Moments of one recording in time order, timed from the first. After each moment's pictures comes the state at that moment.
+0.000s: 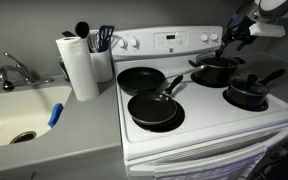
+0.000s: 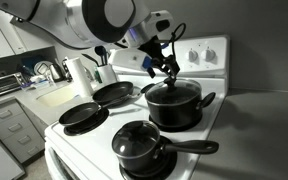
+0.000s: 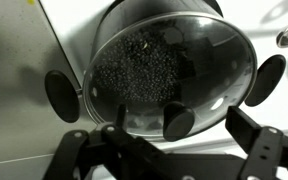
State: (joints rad) arm -0.15 -0.16 -0.10 -2.31 0.02 2.62 0.14
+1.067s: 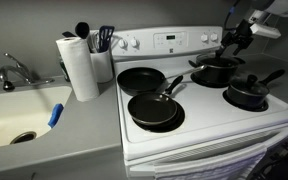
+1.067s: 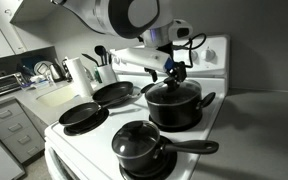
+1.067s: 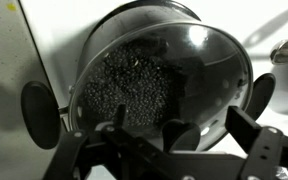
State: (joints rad) arm -0.13 -0.03 -0.17 -2.16 0.28 2.41 -0.17
